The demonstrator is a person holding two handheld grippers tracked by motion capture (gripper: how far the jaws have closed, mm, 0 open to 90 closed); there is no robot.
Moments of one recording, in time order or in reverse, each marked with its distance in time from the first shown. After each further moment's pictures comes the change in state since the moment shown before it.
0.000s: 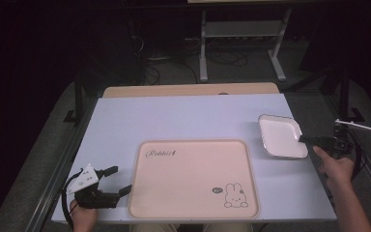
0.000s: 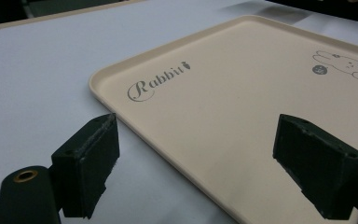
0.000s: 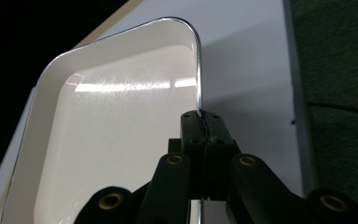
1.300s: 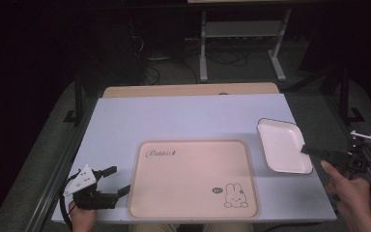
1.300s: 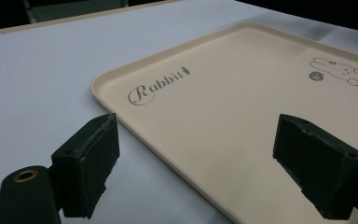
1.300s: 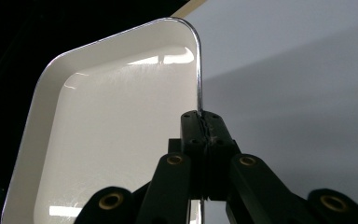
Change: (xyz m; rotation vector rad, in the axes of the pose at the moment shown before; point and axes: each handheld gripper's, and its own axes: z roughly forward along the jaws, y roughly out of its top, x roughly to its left) left arm -0.001 0.000 -0.005 -0.024 0.000 -0.008; right arm 0.070 -0.048 -0.065 -0.039 0.130 0.013
